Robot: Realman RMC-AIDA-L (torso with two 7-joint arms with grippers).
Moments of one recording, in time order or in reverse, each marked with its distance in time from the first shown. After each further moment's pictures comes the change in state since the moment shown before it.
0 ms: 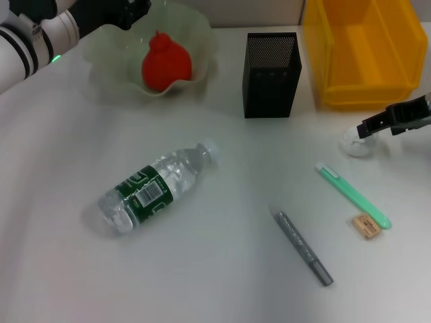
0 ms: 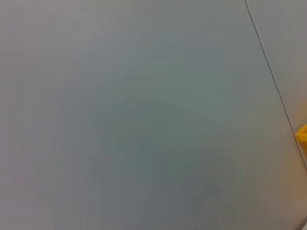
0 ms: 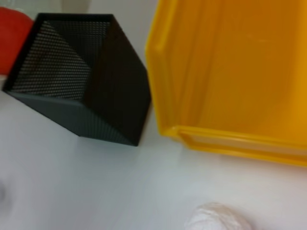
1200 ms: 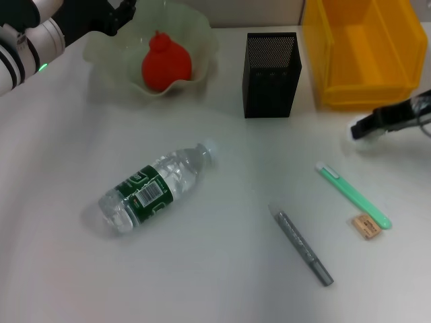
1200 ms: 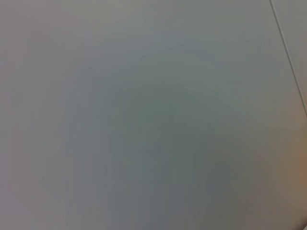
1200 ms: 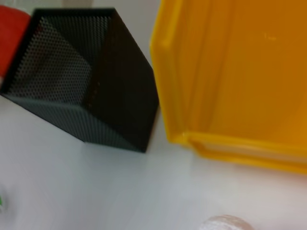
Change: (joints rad) left arm 0.042 0.003 -0.001 0.008 -0.034 0.004 0.001; right arm 0.024 -0.016 0.002 0.125 0.043 0.086 -0.040
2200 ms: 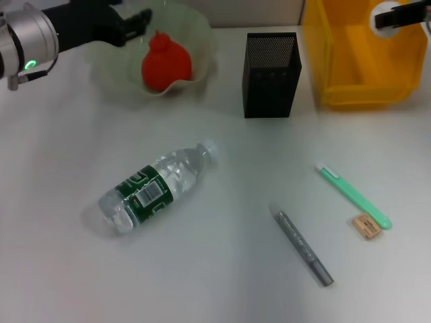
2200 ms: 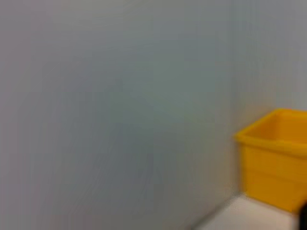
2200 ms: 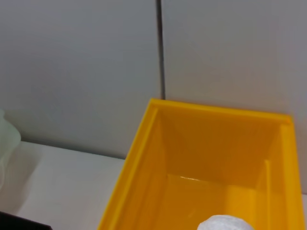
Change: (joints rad) left arm 0.228 0.012 0.407 0.538 0.349 0.039 -0.936; right arm 0.043 -0.004 -0.028 -0.073 0.006 0.371 -0.078
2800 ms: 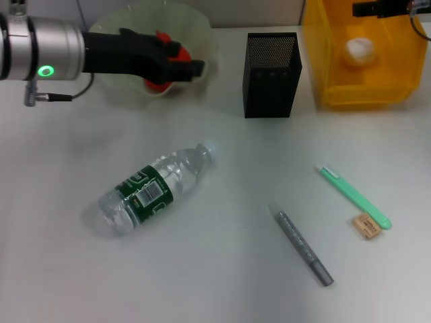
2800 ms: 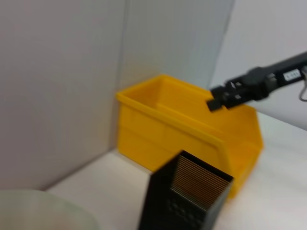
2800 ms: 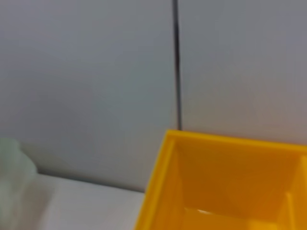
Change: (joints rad) left arm -0.049 0.009 -0.009 0.163 0.261 0.424 -0.487; right arm -0.030 0.032 -0.006 0.015 0.141 0.116 -0.093
